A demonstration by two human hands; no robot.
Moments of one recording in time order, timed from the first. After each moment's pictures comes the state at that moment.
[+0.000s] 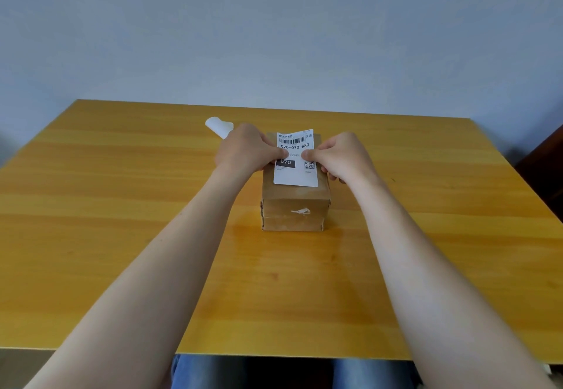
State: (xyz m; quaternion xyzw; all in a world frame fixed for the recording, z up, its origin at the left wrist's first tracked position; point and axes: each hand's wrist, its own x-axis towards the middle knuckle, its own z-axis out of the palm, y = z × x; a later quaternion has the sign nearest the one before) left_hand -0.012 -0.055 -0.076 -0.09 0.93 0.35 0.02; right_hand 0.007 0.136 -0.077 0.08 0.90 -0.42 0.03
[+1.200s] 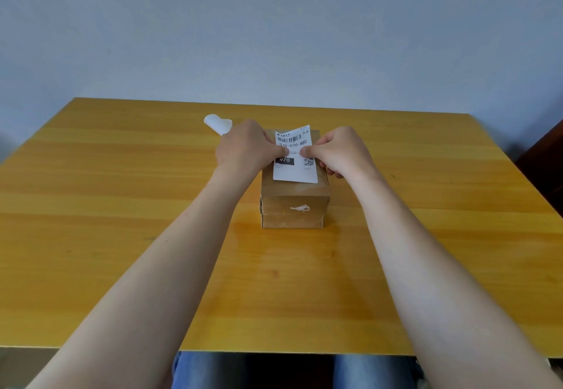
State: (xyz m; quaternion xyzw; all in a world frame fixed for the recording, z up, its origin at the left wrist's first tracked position) left_hand -0.006 -0.047 -0.077 -0.07 0.96 0.29 -0.03; right_hand 0.004 0.135 -0.075 0.08 0.90 -0.42 0.02
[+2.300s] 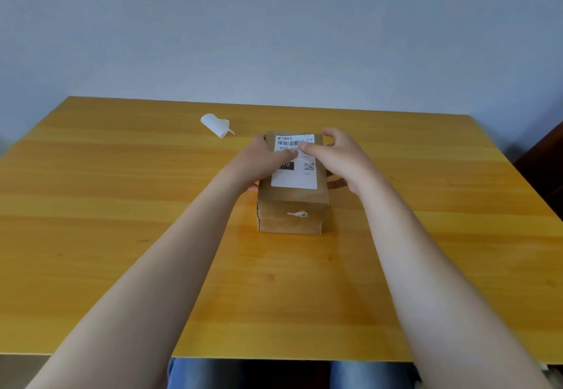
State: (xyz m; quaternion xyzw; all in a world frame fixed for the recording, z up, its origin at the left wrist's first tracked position) left_hand 0.002 -0.039 -0.084 -0.07 0.86 0.47 0.15; right_hand 0.008 0.139 -0.078 0.10 0.83 -0.54 0.07
